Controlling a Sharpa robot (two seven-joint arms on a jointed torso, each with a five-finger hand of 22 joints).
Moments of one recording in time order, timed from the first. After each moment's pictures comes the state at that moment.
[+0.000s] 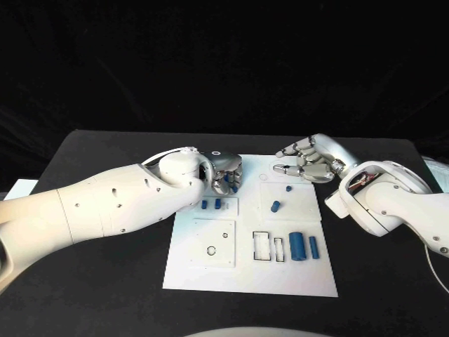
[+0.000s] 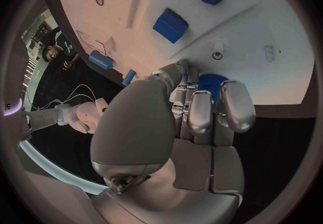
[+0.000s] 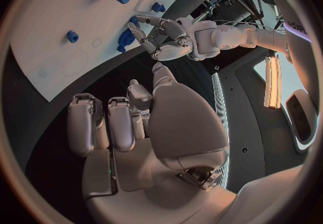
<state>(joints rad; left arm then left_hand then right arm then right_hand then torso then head) 1.22 -0.52 -0.03 1.33 -1.63 -0.04 -0.20 1.49 -0.16 0.47 0.08 0.13 1.13 0.12 0.17 0.11 1.27 0.05 0.10 0.08 1.47 -0.03 1.26 1.04 0.10 1.46 0.07 1.18 1.30 1.09 -0.95 0.10 1.67 -1.11 -0.46 -0.05 1.38 -0.07 -0.07 0.27 0.35 0.99 0.14 0.08 0.07 1.33 0.06 1.02 1.16 1.47 -0.01 1.39 1.29 0.05 1.39 0.09 1.43 1.31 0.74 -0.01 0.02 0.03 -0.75</state>
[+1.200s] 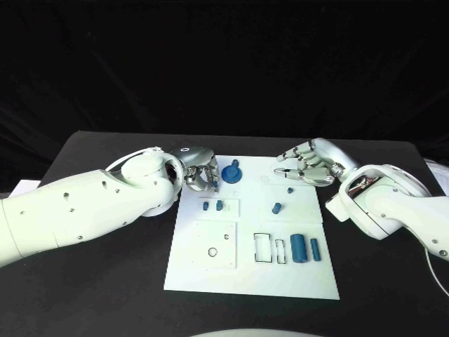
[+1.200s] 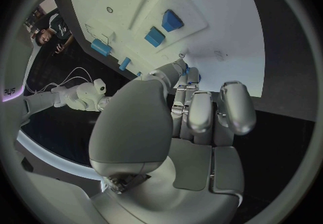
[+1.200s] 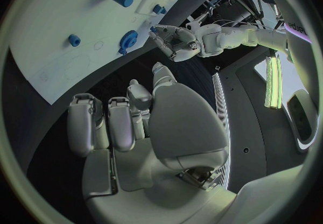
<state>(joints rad) 1.21 -0.72 0.00 1.48 -1.54 -0.14 -0.24 1.45 -0.17 0.48 0.07 0.13 1.13 0.13 0.15 0.10 1.27 0.06 0.08 0.07 1.47 -0.03 1.27 1.02 0.09 1.46 0.07 1.20 1.31 1.08 -0.94 0.10 1.66 -1.11 -0.45 -0.05 1.38 -0.07 -0.07 0.27 0.35 0.99 0.14 0.08 0.07 1.33 0.06 1.02 1.16 1.47 -0.01 1.39 1.29 0.05 1.39 0.09 1.43 1.31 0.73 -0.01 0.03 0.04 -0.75</state>
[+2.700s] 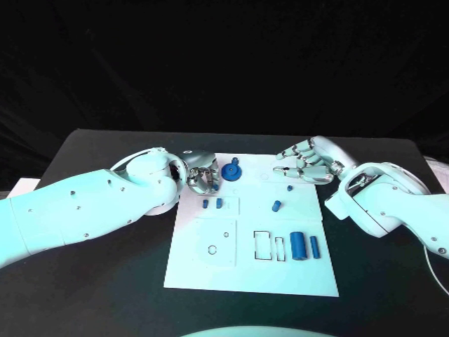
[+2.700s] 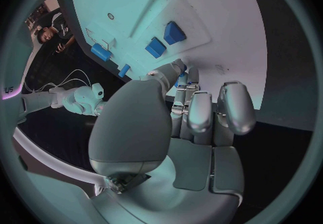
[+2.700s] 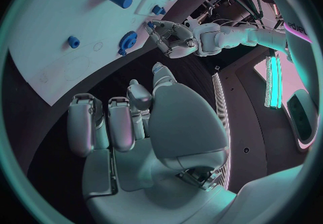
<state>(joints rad) 1.20 -0.69 0.00 1.45 -1.52 -0.08 -0.26 1.43 -0.17 0.48 0.07 0.13 1.14 0.12 0.15 0.10 1.28 0.06 0.07 0.07 1.47 -0.03 1.27 1.01 0.09 1.46 0.07 1.20 1.31 1.08 -0.94 0.10 1.66 -1.11 -0.45 -0.05 1.38 -0.07 -0.07 0.27 0.35 0.99 0.14 0.08 0.07 1.33 0.06 1.02 1.16 1.47 -0.01 1.39 1.29 0.05 1.39 0.09 1.43 1.31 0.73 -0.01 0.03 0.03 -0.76</state>
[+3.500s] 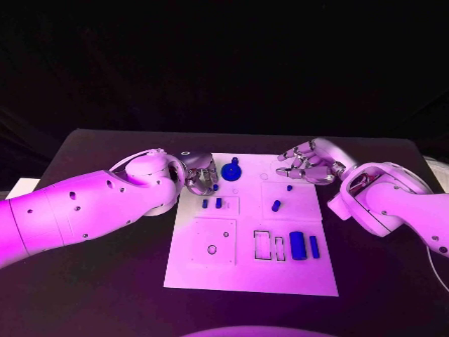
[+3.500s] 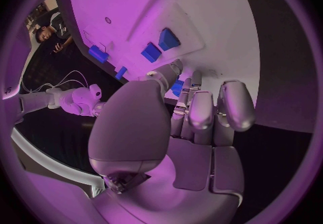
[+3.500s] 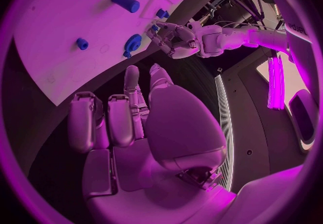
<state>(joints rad) 1.20 -0.69 -0.01 1.45 -1.52 -0.08 -0.28 1.40 -0.21 0.47 0.08 0.12 0.99 0.17 0.06 0.06 1.16 0.10 0.07 0.06 1.46 0.00 1.27 0.97 0.09 1.45 0.10 1.17 1.30 1.08 -0.95 0.10 1.65 -1.12 -0.42 -0.07 1.42 -0.03 -0.10 0.28 0.32 0.98 0.14 0.08 0.07 1.14 0.06 0.52 0.74 1.47 -0.01 1.33 1.21 0.06 1.37 0.10 1.41 1.29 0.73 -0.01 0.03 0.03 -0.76</state>
